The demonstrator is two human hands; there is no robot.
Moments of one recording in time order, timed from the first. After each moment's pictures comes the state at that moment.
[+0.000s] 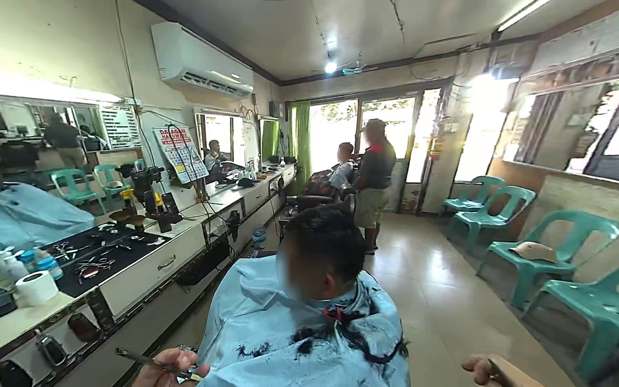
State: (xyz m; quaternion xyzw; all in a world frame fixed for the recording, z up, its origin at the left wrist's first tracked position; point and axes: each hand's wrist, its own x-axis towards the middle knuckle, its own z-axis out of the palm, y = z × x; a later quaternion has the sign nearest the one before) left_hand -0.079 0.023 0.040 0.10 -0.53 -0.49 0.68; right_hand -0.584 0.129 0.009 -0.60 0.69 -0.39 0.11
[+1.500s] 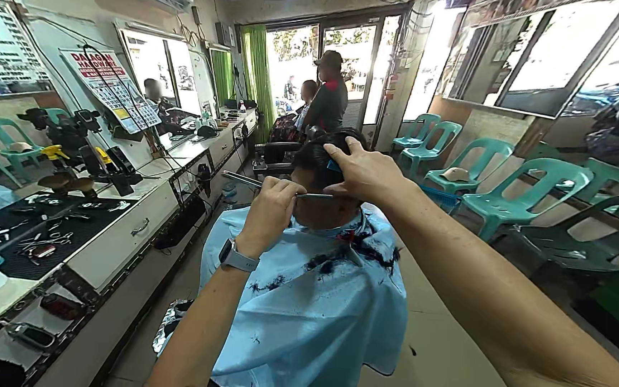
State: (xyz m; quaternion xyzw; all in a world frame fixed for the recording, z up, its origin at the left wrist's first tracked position) left_hand -0.174 -0.161 0.097 0.16 -0.89 0.03 0.42; right_hand -0.375 -0.068 0.191 -0.60 0.78 -0.07 -0.13
